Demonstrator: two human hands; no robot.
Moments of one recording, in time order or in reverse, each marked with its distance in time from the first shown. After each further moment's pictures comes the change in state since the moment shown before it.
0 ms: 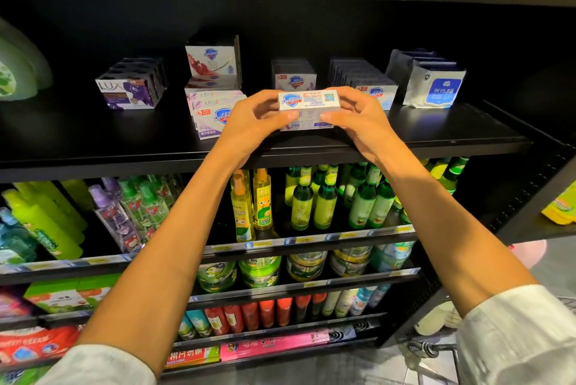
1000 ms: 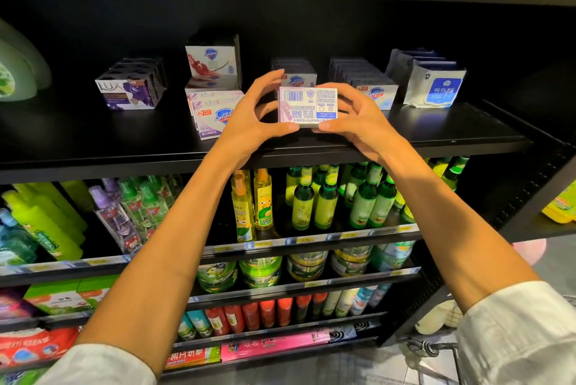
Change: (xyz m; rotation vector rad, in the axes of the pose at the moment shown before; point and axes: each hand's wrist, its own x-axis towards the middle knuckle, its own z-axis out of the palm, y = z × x) left_hand 0.001 -0.001 -0.006 -0.016 -0.077 0.051; right_hand -0.001 -0.004 -0.002 0.048 -0.133 0.087
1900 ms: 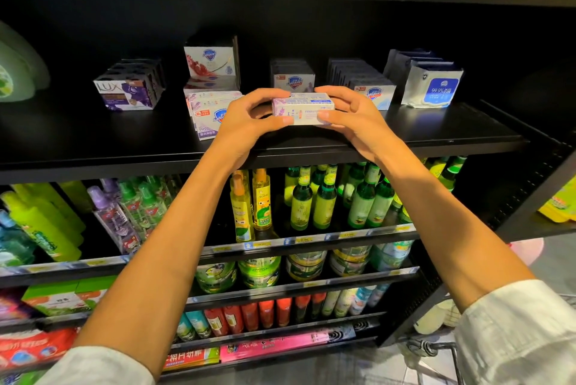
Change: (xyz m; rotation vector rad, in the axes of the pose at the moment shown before) left_hand 0.000 -0.005 -0.001 -0.087 0.072 -0.019; right_hand 0.002 -0.003 0.003 0.020 0.058 0.008
